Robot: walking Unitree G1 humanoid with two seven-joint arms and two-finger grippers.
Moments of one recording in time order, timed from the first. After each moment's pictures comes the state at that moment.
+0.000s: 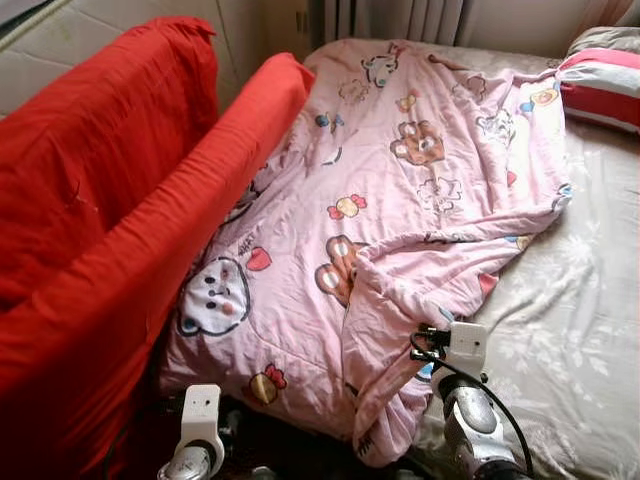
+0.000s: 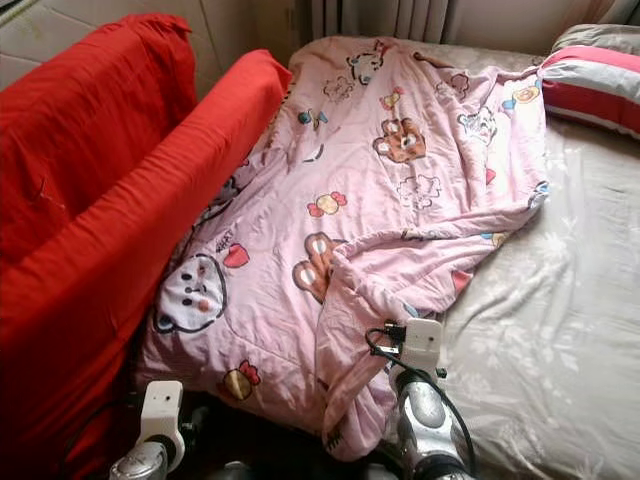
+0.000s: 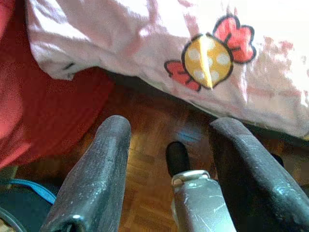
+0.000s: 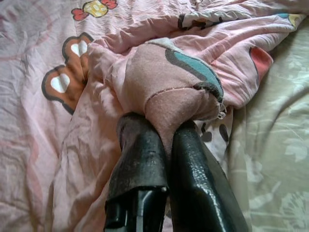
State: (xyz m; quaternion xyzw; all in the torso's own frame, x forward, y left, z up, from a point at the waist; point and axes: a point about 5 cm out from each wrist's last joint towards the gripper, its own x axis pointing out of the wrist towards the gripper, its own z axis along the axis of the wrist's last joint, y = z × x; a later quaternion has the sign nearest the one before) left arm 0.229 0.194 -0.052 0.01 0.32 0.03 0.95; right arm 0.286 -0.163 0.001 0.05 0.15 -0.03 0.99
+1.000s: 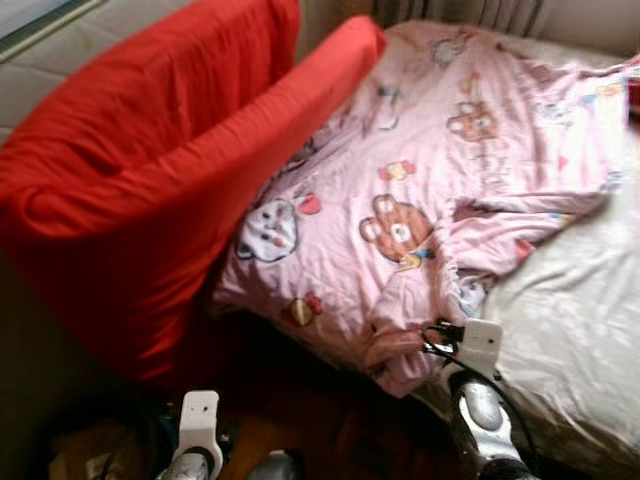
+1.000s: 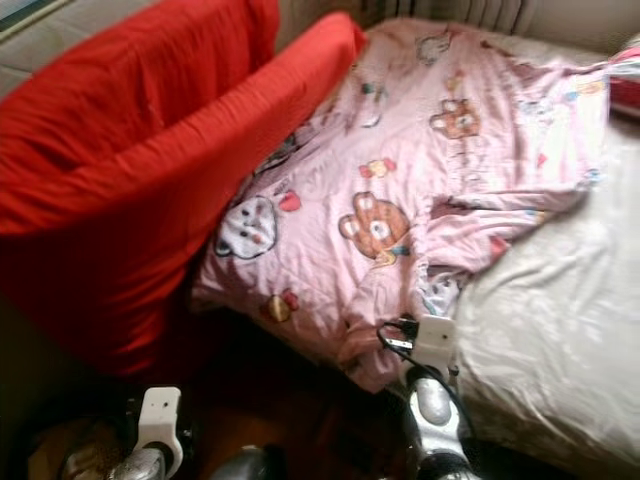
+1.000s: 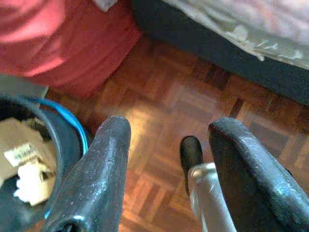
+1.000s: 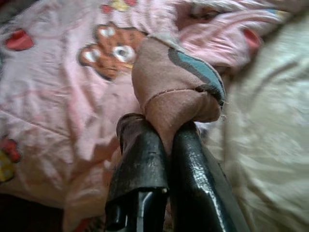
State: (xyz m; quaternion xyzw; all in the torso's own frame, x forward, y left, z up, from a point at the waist) left arm 0.228 0.196 -0.052 0.01 0.32 0.04 0.95; right arm 0.289 -0.173 0.008 0.05 0.12 -0.07 0.99
